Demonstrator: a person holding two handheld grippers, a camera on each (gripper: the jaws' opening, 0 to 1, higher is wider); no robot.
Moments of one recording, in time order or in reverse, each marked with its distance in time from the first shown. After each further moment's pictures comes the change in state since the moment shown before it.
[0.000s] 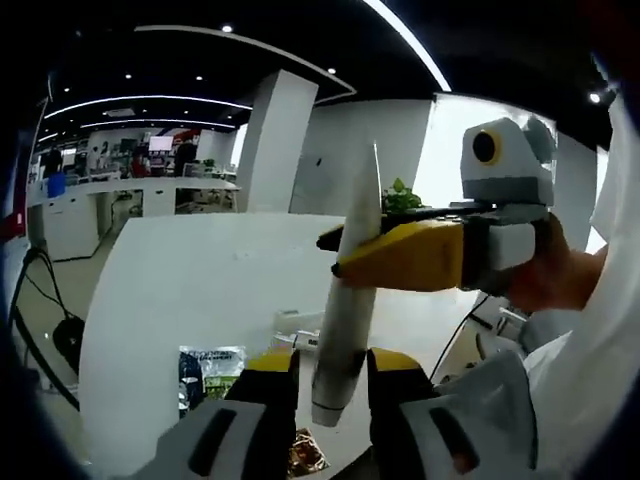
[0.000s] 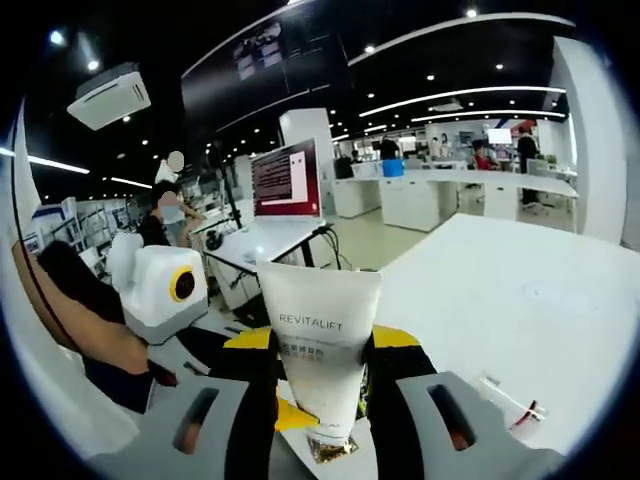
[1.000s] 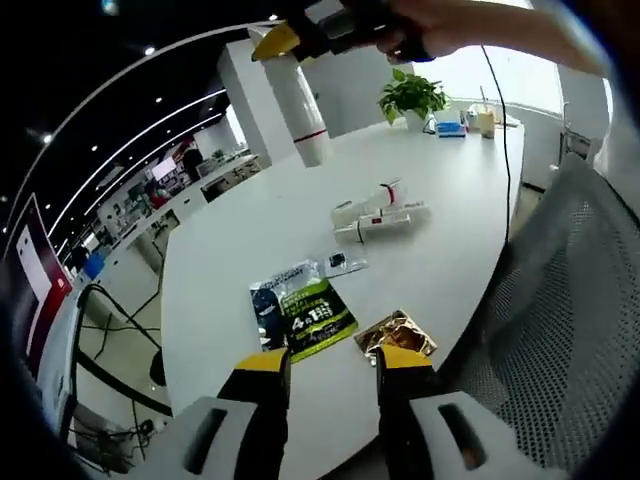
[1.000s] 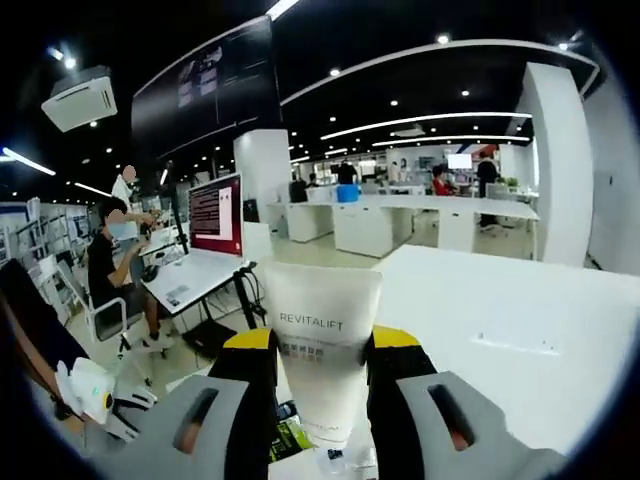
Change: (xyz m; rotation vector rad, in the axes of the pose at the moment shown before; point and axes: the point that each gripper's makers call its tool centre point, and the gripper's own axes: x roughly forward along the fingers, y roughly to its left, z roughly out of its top) left arm -0.016 0.072 -0.096 0.374 0.275 0.308; right arm 0.019 -0.122 0.065 -0.028 -0.094 -0.203
